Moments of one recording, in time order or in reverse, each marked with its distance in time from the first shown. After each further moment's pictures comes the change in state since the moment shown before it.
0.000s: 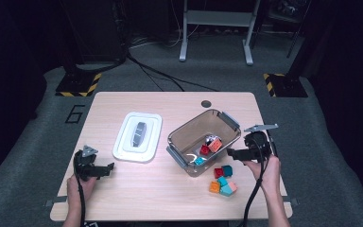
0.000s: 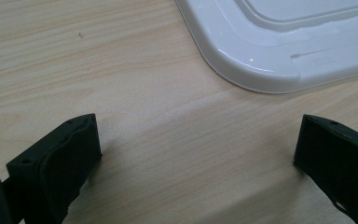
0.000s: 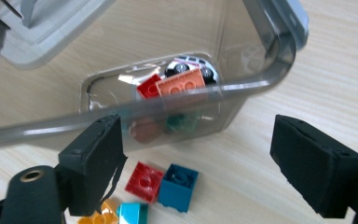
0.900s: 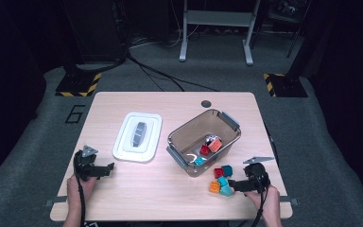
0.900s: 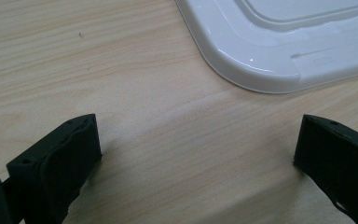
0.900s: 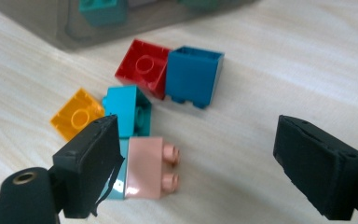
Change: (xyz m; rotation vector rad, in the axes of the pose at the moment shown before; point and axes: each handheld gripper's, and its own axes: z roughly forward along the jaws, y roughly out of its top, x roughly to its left) left arm 0.000 0.000 0.000 0.002 0.000 -0.001; right arm 0.003 -0.098 0.032 0.130 0.044 0.036
